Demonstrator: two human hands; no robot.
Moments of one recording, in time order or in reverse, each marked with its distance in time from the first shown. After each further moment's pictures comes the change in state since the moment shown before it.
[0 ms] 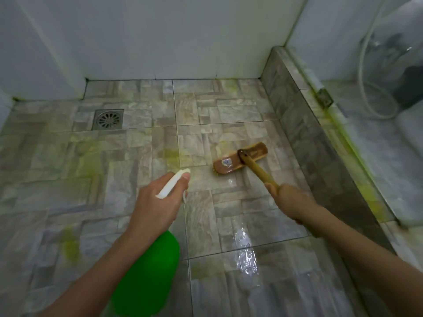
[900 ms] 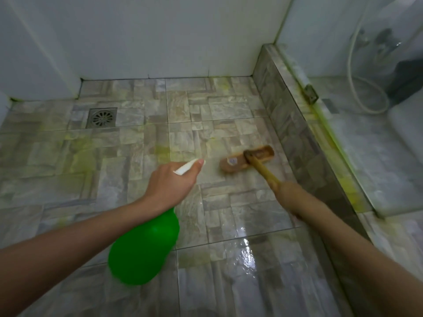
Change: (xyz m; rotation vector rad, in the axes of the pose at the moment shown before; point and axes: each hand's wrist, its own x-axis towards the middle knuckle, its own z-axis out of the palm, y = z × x) left_hand 0.019 0.029 0.038 0.243 -0.091 0.075; right_hand -0.003 0.027 -0.011 -0.009 -0.014 0.050
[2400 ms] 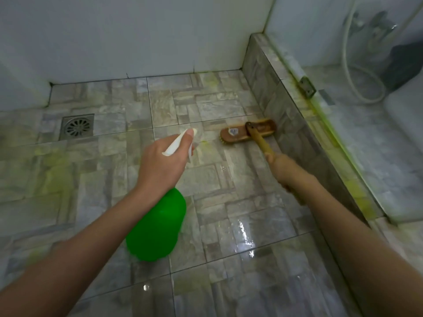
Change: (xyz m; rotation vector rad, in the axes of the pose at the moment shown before) left_hand 0.059 0.029 0.008 -0.146 0.101 0.104; right_hand 0.080 -0.007 -0.029 0.250 0.076 0.084
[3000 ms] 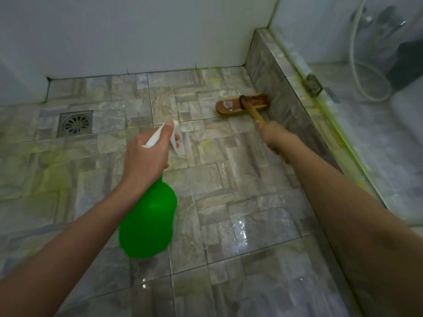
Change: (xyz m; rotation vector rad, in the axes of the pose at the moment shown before) left_hand 0.019 -0.016 -0.017 -0.075 0.069 -0.135; right_hand 0.040 -0.066 -0.029 0.086 0.012 0.003
